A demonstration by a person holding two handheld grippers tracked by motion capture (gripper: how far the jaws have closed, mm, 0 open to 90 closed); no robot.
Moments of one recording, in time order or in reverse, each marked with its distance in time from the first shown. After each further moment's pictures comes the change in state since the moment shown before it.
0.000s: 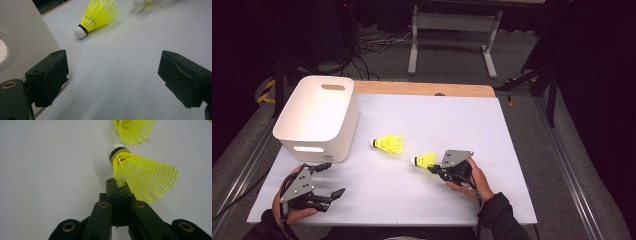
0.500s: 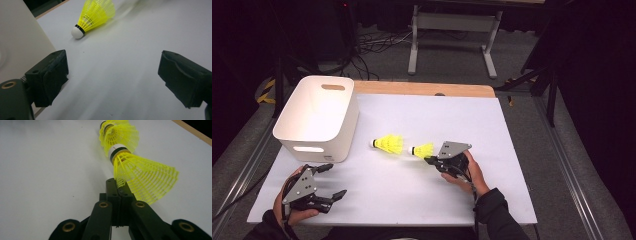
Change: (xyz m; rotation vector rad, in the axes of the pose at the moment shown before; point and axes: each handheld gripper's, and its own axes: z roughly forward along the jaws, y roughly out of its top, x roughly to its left) left arm -0.004 0.002 0.005 0.013 -0.011 0.021; right arm -0.014 0.016 0.008 -0.050 -0.041 0.035
